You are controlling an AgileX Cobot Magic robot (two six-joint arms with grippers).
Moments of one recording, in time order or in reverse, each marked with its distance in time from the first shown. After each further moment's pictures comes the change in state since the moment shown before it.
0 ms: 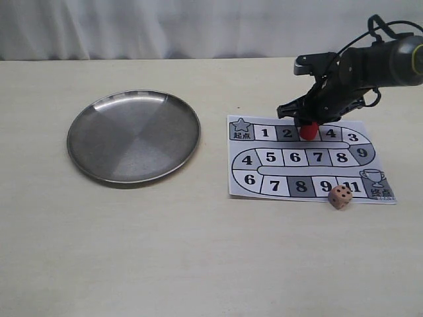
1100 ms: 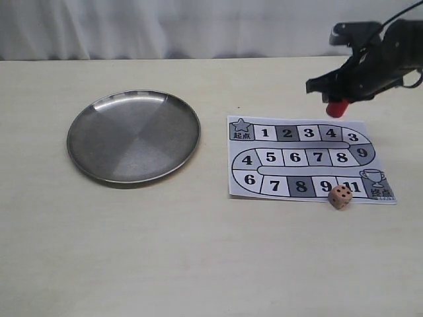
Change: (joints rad) left arm 0.000 0.000 0.000 0.000 0.000 0.000; right arm -0.082 -0.167 0.082 0.004 -0.038 0.000
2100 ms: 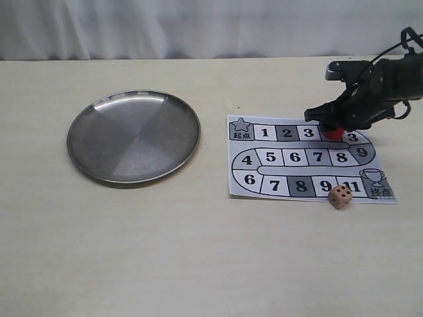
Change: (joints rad) left arm 0.000 0.000 0.000 0.000 0.000 0.000; right arm -0.033 0.147 0.013 0.004 -0.065 0.003
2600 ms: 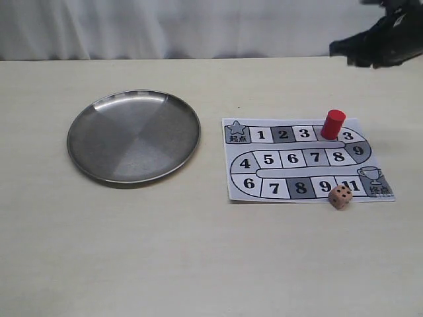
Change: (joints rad) left arm 0.000 0.000 0.000 0.000 0.000 0.000; right arm -0.004 -0.366 0.000 0.000 0.088 -0.022
